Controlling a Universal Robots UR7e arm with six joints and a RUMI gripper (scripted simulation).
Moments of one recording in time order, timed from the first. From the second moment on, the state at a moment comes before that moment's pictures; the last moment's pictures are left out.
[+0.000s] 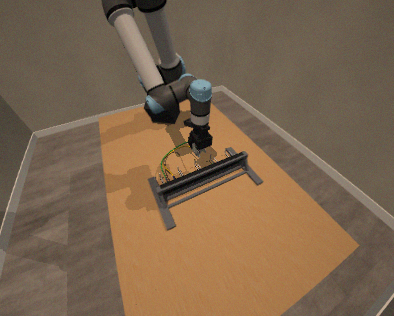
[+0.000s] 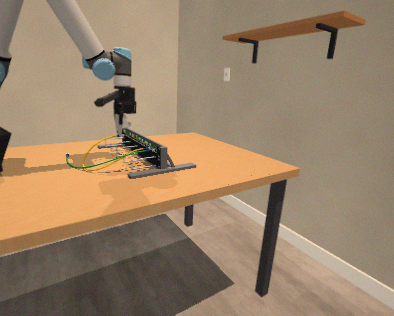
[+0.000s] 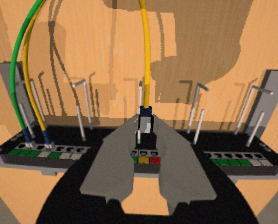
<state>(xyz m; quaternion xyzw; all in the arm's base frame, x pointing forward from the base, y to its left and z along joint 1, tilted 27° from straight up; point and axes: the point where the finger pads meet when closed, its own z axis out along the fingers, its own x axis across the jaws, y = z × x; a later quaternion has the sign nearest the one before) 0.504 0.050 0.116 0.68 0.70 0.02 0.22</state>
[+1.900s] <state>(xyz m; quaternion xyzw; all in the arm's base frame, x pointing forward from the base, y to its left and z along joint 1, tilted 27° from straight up) 0.505 0.051 0.116 0.68 0.70 0.02 0.22</state>
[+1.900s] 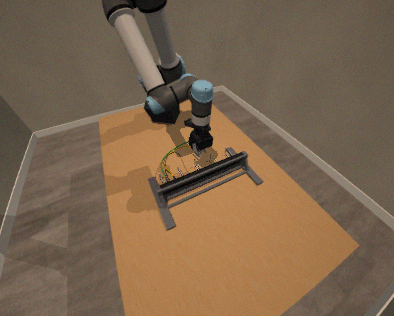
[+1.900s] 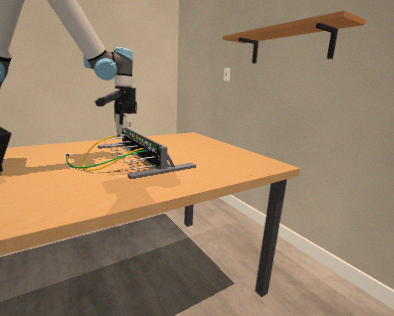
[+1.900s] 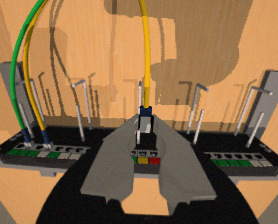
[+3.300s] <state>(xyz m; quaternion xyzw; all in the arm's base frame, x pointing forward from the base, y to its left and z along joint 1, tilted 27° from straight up) 0.534 0.047 0.105 0.68 0.70 0.02 0.22</state>
